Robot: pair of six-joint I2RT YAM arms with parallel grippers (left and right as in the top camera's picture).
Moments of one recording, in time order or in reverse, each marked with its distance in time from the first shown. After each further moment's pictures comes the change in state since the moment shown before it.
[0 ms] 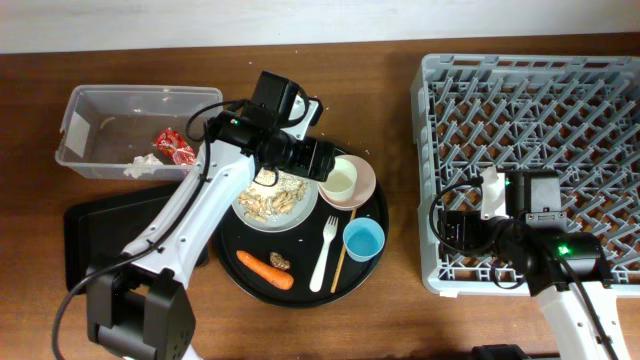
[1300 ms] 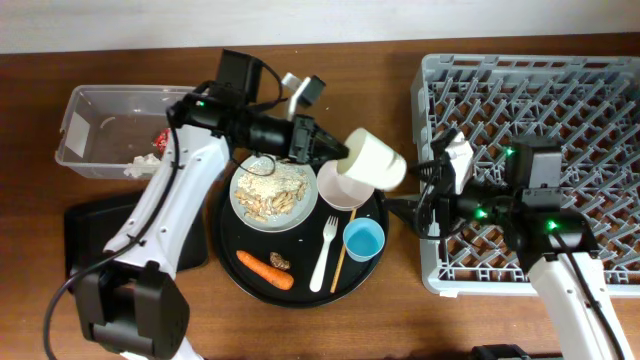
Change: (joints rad) left arm 0.119 0.021 0.096 -0.064 0.951 -0.022; right arm -0.003 0.118 0.010 0.441 -0.840 -0.284
